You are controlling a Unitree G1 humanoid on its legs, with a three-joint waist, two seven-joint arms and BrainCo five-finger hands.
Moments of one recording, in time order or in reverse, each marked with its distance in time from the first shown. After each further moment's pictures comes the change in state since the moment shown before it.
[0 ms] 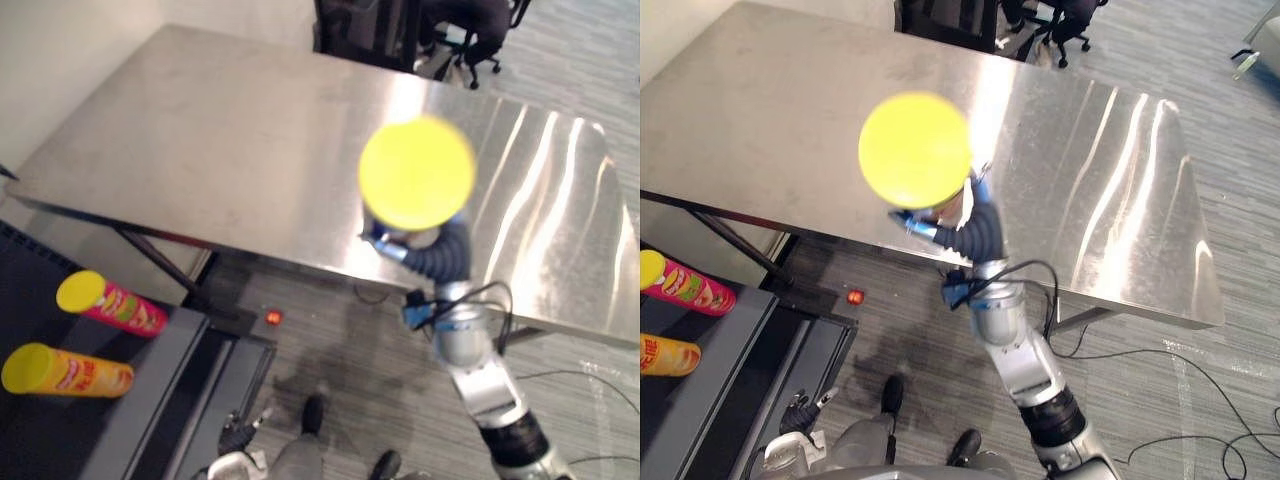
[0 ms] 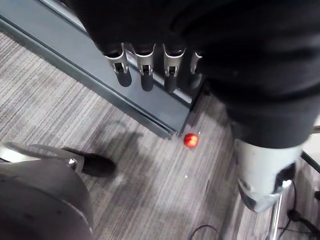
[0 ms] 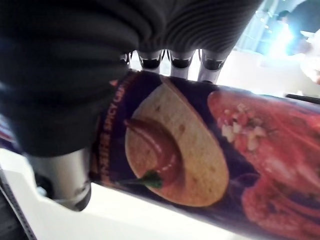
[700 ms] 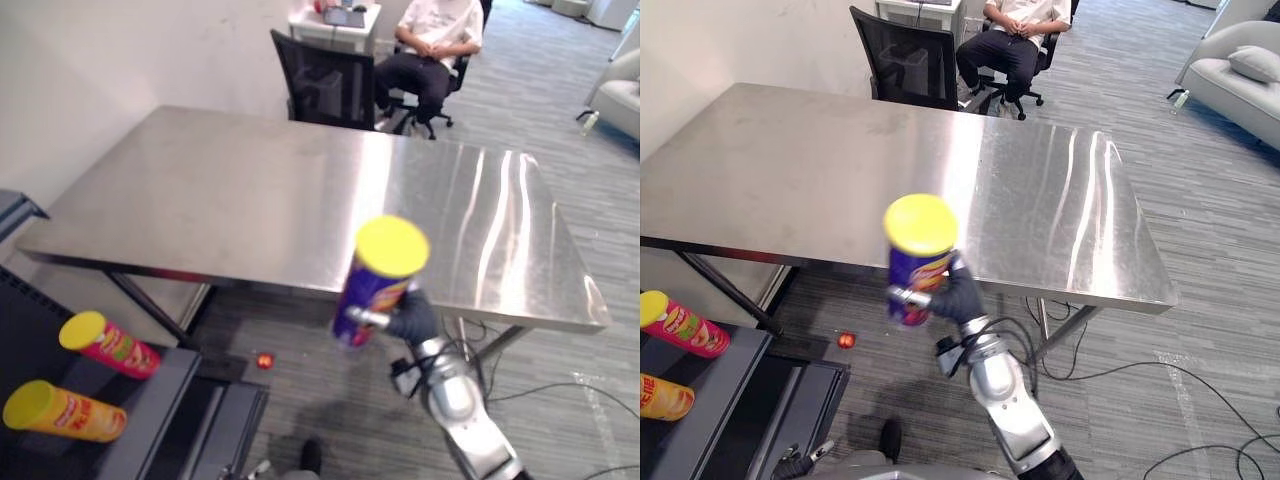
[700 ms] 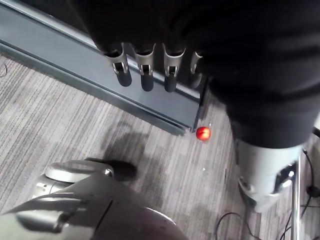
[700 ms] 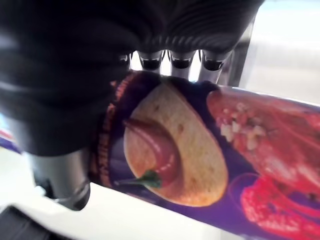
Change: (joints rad) left arm 0.105 0.017 -0.035 0.118 0.039 -0.007 -0.017; right arm 0.172 -0.014 0.242 0.072 0.379 -0.007 0.274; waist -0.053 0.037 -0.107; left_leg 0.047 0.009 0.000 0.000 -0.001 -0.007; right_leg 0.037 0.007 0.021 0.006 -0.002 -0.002
